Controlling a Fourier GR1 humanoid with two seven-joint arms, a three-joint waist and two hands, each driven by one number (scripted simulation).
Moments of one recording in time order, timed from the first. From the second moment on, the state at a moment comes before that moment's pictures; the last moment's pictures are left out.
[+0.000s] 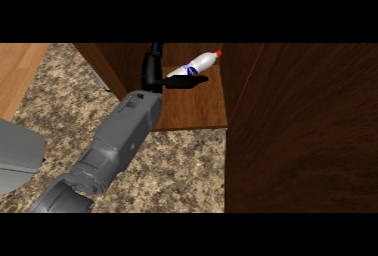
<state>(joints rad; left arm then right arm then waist) -1.12 0.01 -0.03 -0.22 0.34 0.42 -0.68 0.53 -0.06 0.23 -2.07 -0.26 0.34 -0.19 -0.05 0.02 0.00</state>
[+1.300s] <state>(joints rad) -0.60 0.01 -0.31 -1.04 0.45 0.29 -0.48 0.63 -0.05 0.26 -2.15 -0.23 0.28 -0.16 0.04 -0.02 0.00</state>
